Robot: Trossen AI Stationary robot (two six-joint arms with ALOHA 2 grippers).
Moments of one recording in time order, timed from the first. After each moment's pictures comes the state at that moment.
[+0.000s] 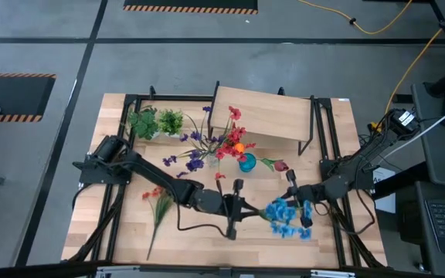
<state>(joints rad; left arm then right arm) -0.40 1.93 1.32 0.45 -0.30 0.07 0.72 1.05 0.31 0.65 0.48 0.04</state>
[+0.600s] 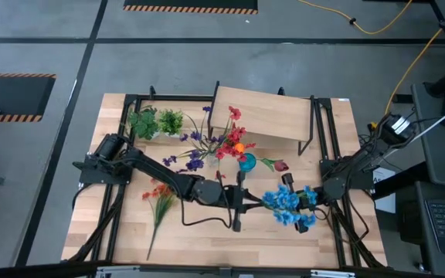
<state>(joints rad) -0.35 1.93 1.32 0.59 -0.29 0.09 0.72 1.26 0.31 1.05 0.48 -0.15</state>
